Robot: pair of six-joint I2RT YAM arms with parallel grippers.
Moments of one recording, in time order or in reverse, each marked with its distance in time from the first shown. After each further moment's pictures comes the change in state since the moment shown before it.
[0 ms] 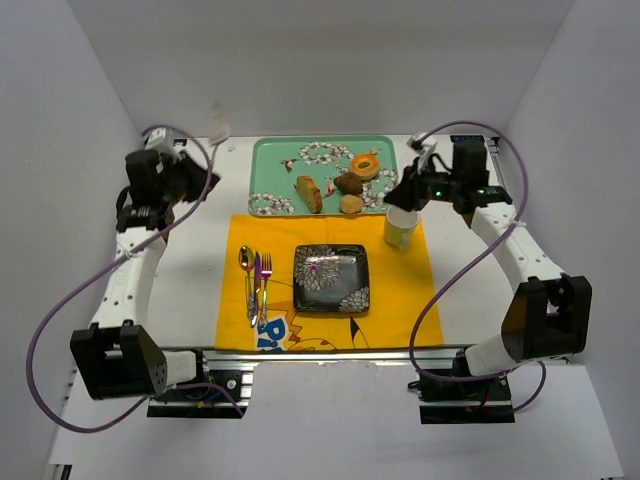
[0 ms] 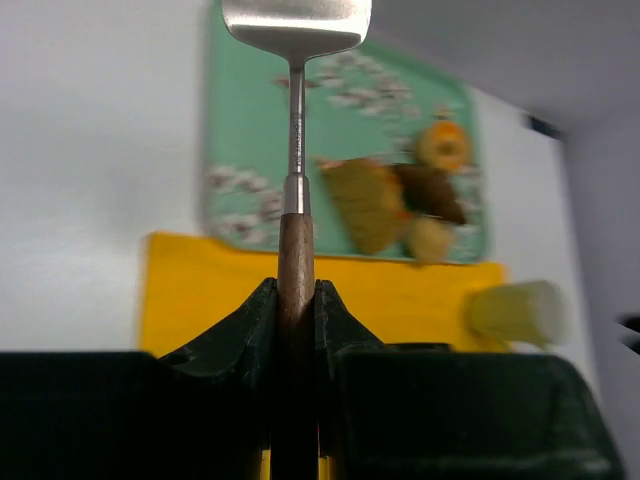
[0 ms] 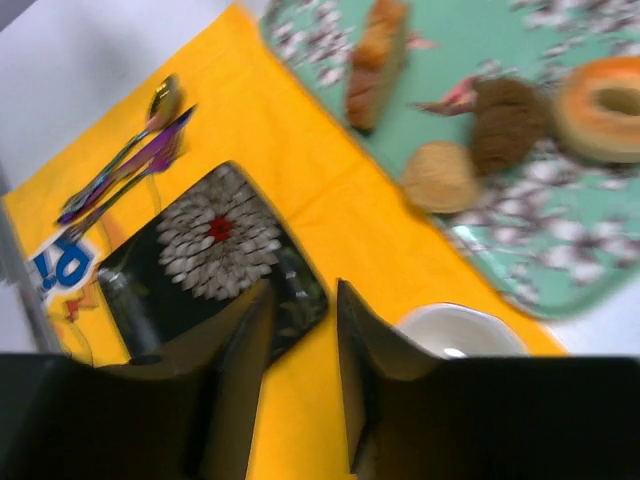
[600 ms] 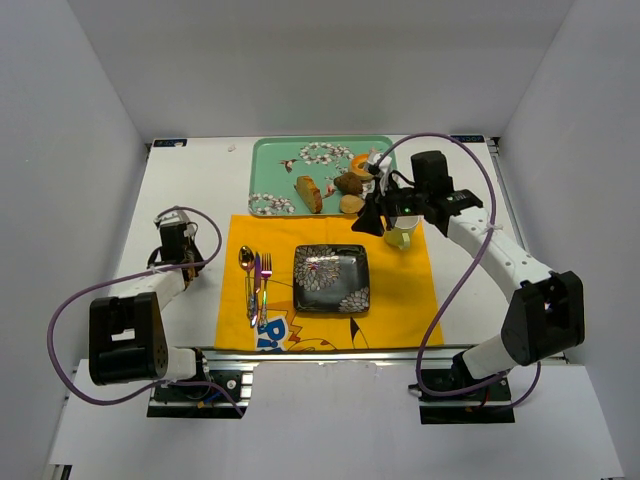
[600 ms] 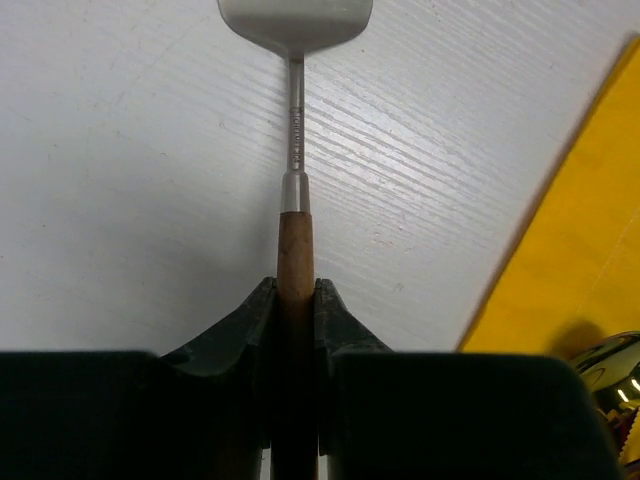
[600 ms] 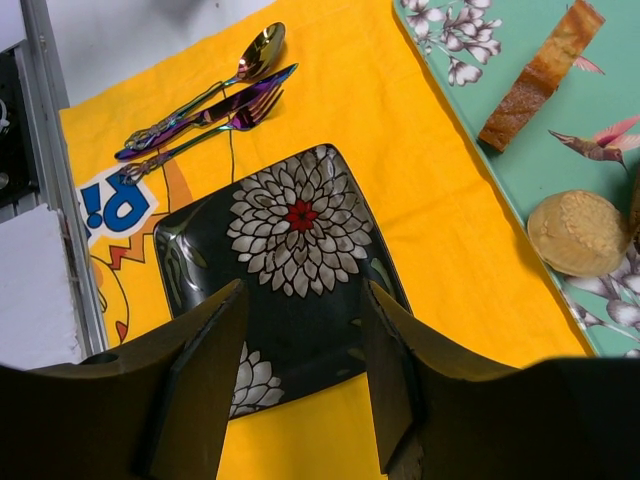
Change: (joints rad) left arm 0.018 0.103 -0.532 0.278 -0.472 0.109; right arm 0.198 0.003 -0.002 -0.060 0.004 -0.101
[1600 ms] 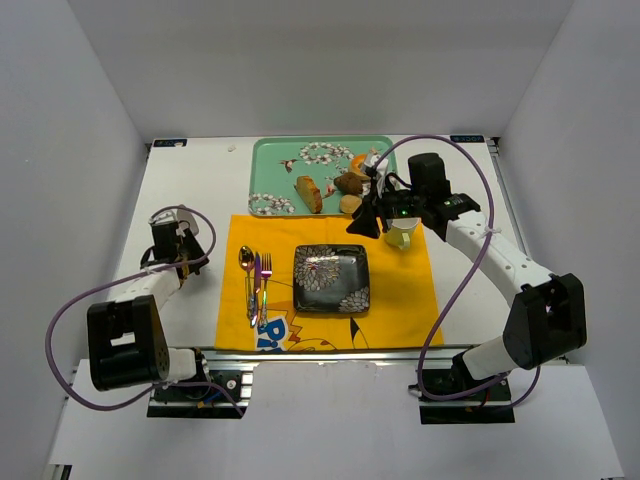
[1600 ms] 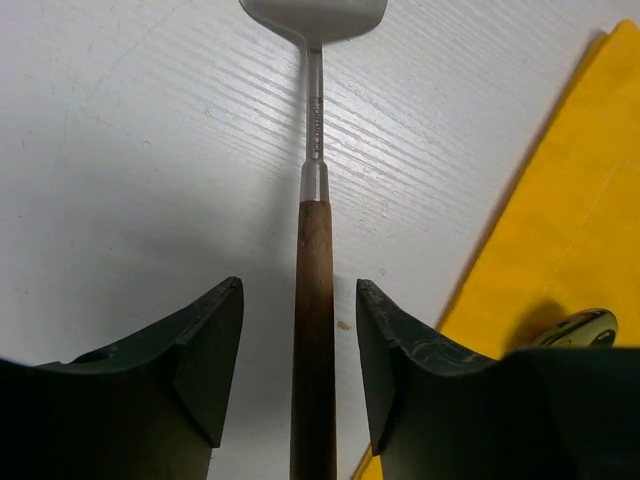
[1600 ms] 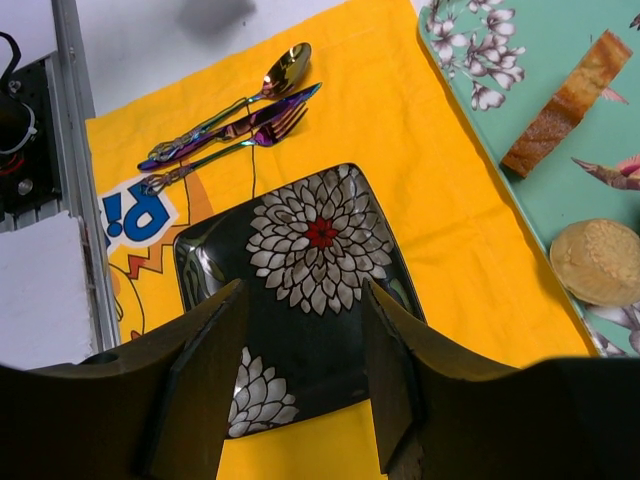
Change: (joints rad) left arm 0.051 -0.027 0.024 -0.072 0.117 -0.023; right arm 0.026 -0.018 -0.030 0.069 -0.029 0.036
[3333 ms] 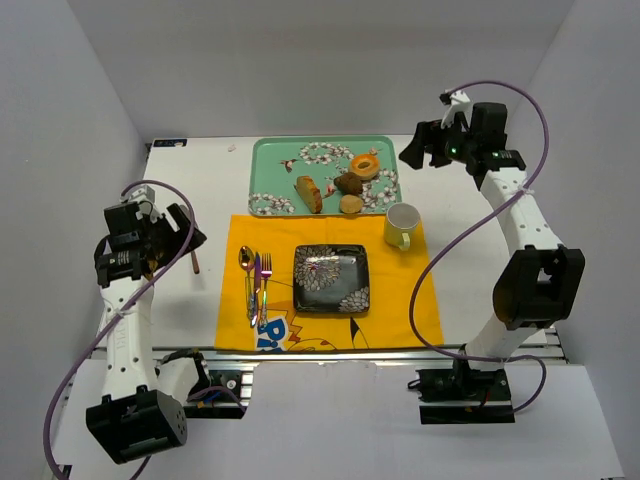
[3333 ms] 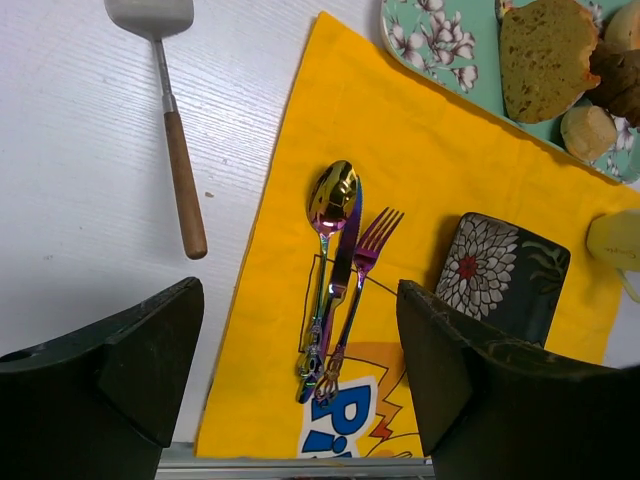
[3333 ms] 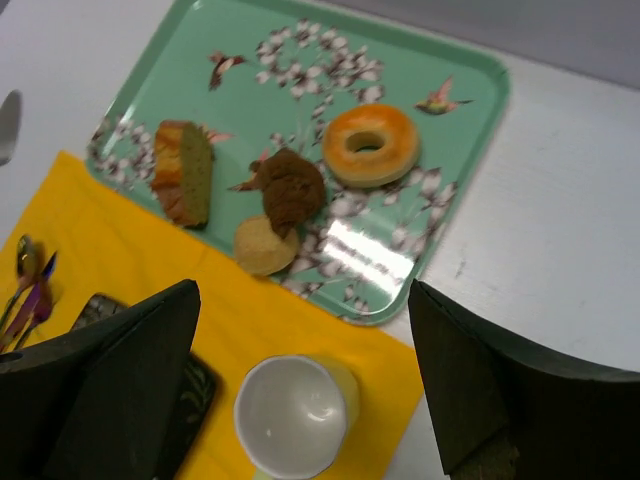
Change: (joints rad) left arm 0.103 -0.361 0.405 -0.696 0.345 0.021; right arm -0.348 0.240 0.448 -0.082 0.343 0.259
